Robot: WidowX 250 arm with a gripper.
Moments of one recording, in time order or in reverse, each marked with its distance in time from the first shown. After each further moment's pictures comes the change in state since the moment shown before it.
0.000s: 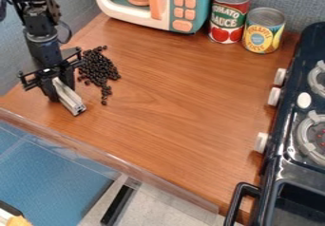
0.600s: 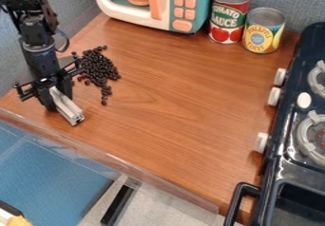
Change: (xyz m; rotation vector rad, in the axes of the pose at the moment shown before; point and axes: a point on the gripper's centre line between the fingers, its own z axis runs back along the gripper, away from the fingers) arm -0.010 0.016 0.000 0.007 -0.018 0.023
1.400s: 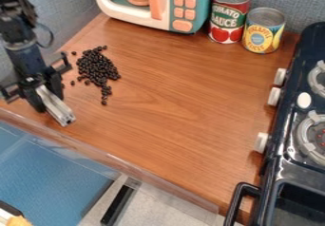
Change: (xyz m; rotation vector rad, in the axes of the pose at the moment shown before) arm -0.016 0.019 0.016 -0.034 0.026 -0.012
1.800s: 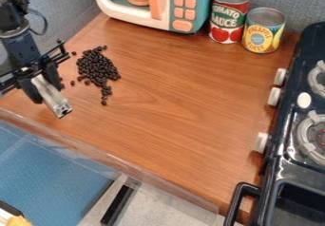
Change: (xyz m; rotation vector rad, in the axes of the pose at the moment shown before) arm 0.002 0.006 0.026 -0.065 0.011 -0.016
